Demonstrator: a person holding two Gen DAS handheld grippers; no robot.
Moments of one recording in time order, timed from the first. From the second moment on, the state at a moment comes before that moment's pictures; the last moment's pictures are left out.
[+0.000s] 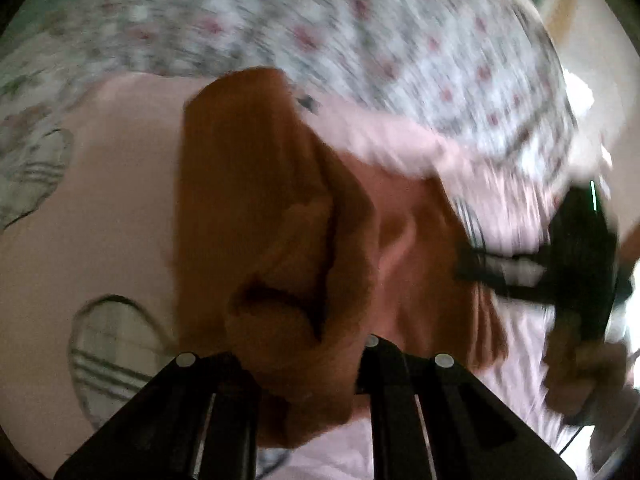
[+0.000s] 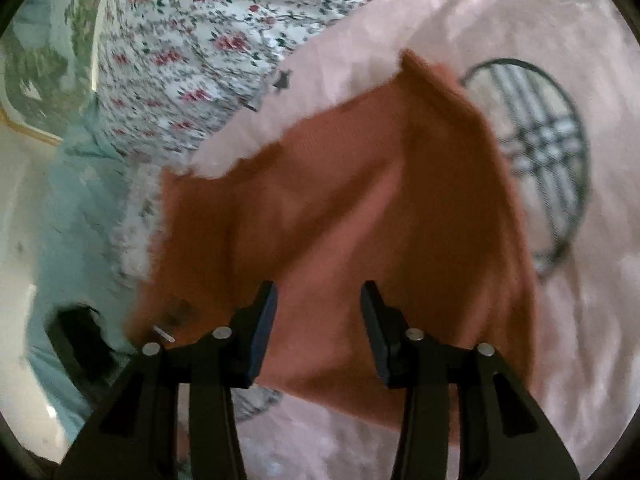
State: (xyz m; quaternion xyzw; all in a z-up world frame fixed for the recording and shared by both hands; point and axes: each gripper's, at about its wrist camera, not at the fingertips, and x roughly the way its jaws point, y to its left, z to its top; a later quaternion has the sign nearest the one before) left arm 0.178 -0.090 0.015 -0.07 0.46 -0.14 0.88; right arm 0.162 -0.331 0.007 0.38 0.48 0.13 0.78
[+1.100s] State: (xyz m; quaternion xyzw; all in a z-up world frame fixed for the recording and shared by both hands) left arm 0.196 -0.226 -0.011 -0.05 0.48 -0.28 0.83; right arm 0.229 -0.393 -0.009 0.28 0.49 0.15 0.81
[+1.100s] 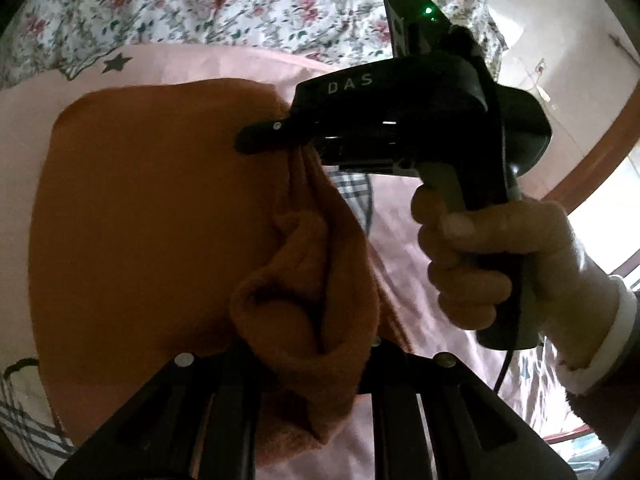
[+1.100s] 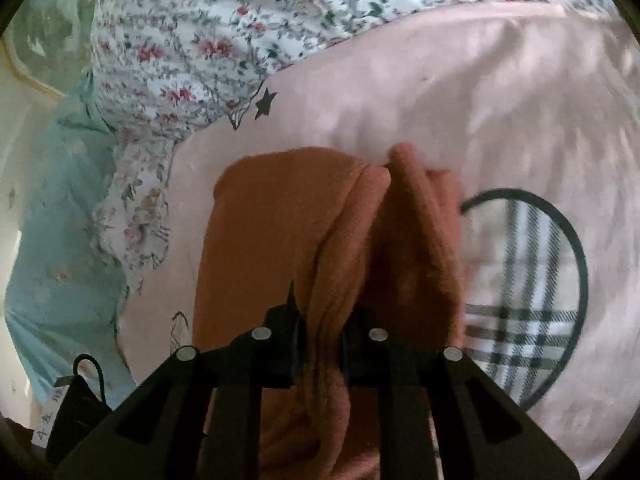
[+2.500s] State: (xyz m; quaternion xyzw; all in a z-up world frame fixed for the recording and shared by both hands) left arm 0.264 -0.100 -0.056 -0.19 0.55 -0.20 0.79; right arm 0.177 -0.376 -0.042 0.27 0.52 0.10 0.80
